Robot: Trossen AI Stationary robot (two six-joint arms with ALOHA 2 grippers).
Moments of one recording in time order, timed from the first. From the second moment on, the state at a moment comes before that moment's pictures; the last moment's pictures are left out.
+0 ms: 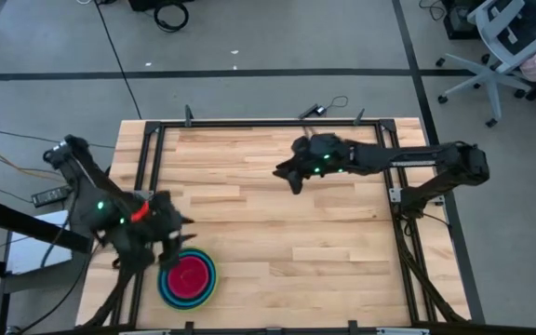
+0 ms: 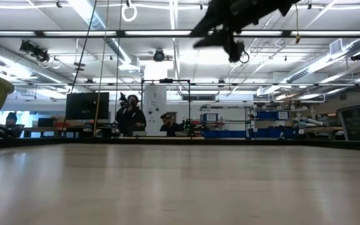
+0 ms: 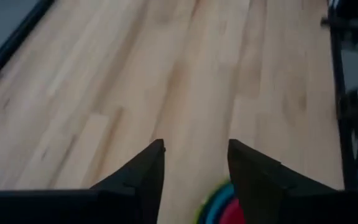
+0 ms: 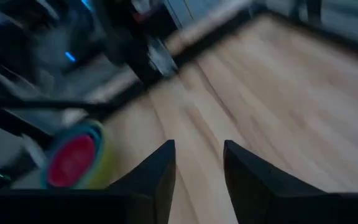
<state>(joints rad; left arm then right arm) -0.84 1.17 1.25 -1.18 -0.71 -0.94 -0.15 1.42 1.07 -0.12 -0.05 0.52</state>
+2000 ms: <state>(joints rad) -0.06 0.66 0.30 0.35 -0.02 -0.23 0.12 0.61 0.56 -0.04 0.09 0.11</state>
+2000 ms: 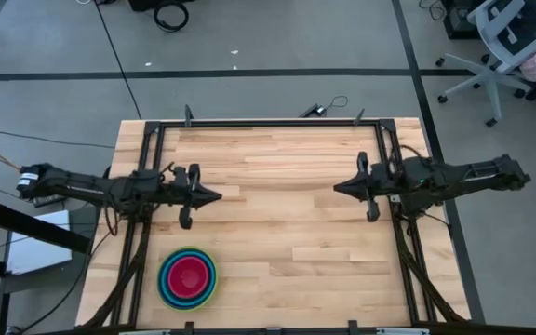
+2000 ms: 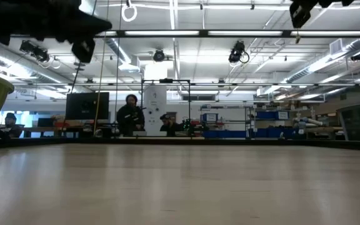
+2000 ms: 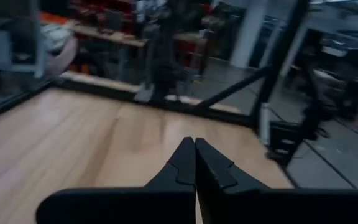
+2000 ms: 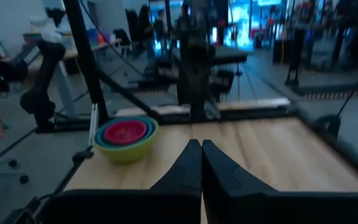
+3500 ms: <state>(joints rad) -0.07 0.09 0.04 0.18 -0.18 -0.19 0.04 0.02 0.20 -0.13 0.04 0.19</state>
